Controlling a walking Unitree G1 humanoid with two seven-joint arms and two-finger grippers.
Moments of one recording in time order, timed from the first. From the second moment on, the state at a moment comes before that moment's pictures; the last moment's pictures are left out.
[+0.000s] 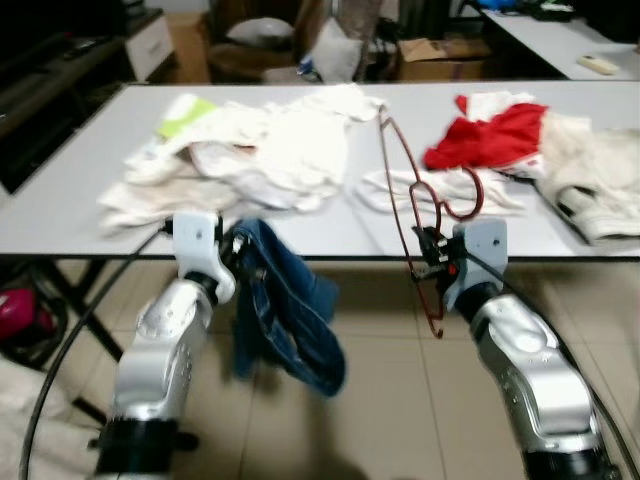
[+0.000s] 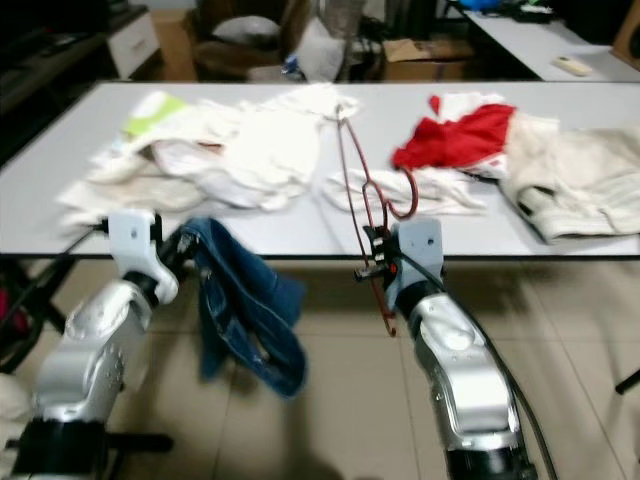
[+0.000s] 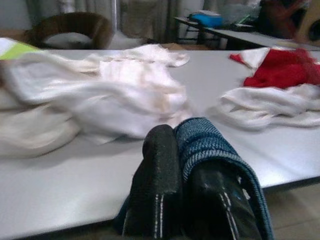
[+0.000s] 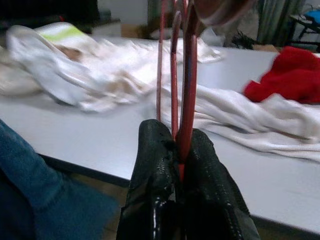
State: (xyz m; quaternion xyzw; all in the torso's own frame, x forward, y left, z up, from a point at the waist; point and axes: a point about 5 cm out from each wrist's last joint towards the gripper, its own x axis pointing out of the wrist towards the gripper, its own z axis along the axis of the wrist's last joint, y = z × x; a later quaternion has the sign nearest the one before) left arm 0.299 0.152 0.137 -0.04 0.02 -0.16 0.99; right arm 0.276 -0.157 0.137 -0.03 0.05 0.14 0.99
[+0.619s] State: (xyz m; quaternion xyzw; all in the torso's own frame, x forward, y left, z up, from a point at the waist) left arm 0.366 0.168 0.232 0.03 -0.05 -0.17 0.98; right arm 0.251 -0.198 0.215 -0.15 0.03 0.39 0.91
